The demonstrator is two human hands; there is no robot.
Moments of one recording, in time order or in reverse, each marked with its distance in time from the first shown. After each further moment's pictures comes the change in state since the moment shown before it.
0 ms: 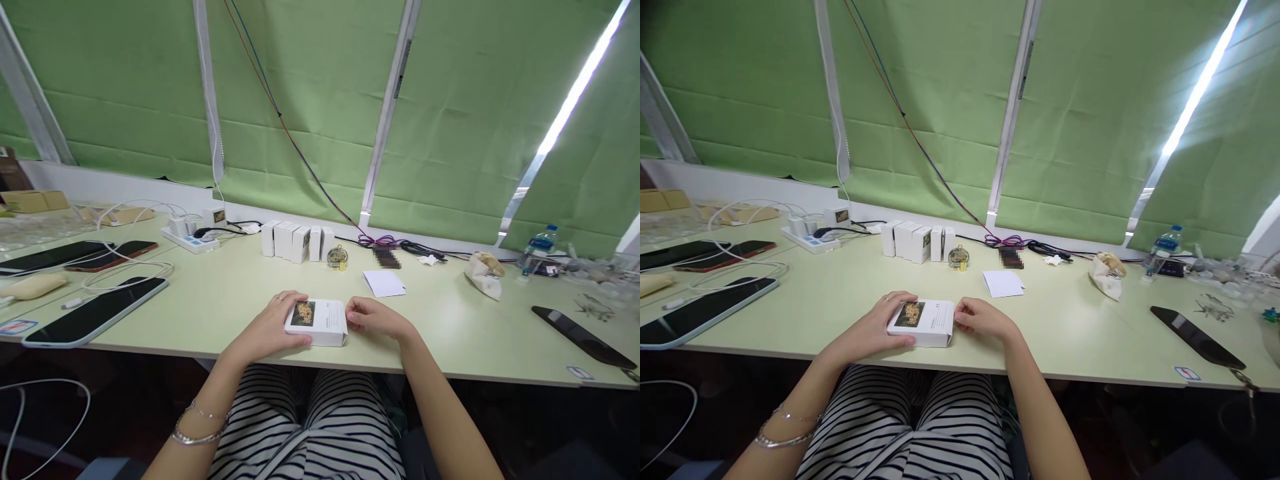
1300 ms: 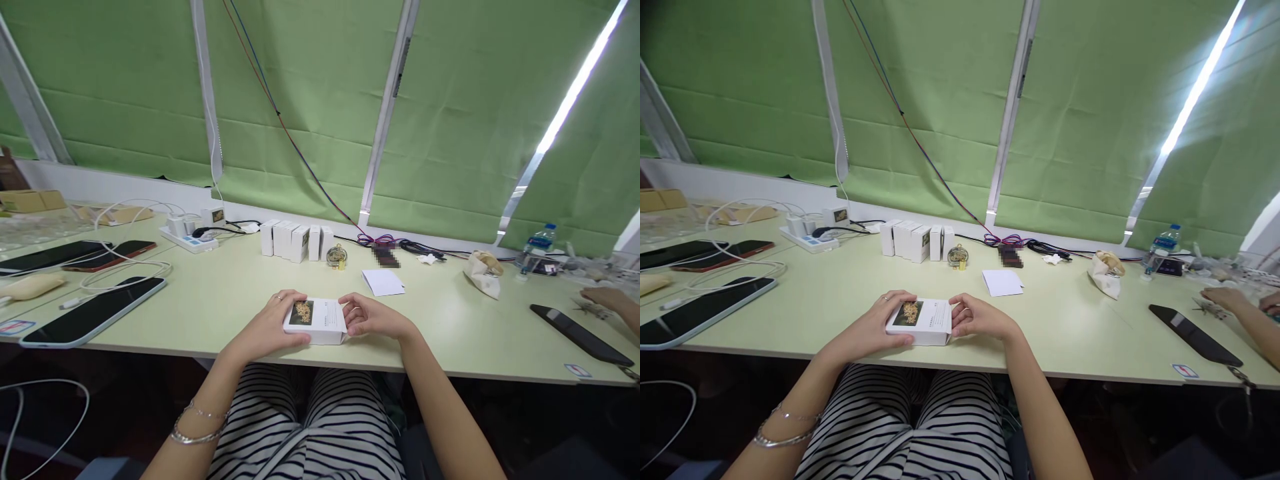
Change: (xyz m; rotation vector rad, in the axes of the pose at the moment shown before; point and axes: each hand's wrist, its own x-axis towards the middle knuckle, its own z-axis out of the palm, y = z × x) left_hand 0.001 0.000 0.001 0.019 -0.028 -0.008; right_hand 0.000 0.002 -0.002 0.185 -0.116 -0.062
